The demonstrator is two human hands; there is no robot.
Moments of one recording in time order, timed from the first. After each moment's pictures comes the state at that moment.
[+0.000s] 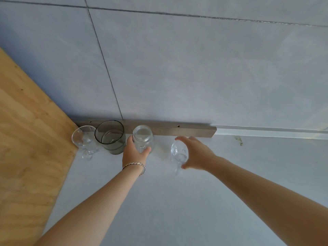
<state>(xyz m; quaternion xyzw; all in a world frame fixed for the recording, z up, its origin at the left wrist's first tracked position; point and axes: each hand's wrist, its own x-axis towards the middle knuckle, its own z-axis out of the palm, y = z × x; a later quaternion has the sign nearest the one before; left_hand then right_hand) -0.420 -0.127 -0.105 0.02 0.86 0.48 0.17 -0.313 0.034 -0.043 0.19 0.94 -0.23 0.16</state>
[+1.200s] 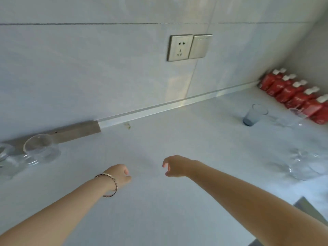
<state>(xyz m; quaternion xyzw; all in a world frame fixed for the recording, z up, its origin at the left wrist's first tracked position) -0.183 0.028 -0.059 0.39 0.84 0.02 0.37 -0.018 0.167 -0.044 0.34 0.87 -0.24 0.27</state>
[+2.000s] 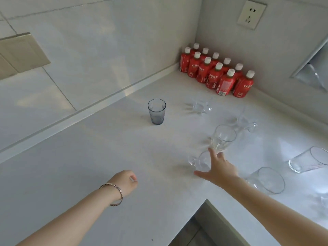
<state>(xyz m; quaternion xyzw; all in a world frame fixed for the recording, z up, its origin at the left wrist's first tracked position) 0.162 0.312 -0.063 0.49 0.79 -0.01 0.38 0.439 0.397 -0.045 0.67 0.70 -0.23 0.12</state>
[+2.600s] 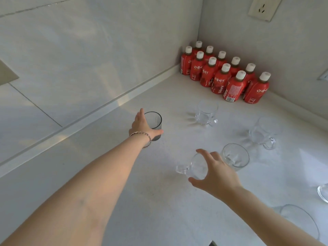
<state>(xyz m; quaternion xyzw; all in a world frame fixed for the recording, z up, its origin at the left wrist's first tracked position) 0.184 0.549 -0.057 0.45 0.83 0.19 0.28 0.420 0.465 -0.034 0.60 0.75 -0.27 0.00</state>
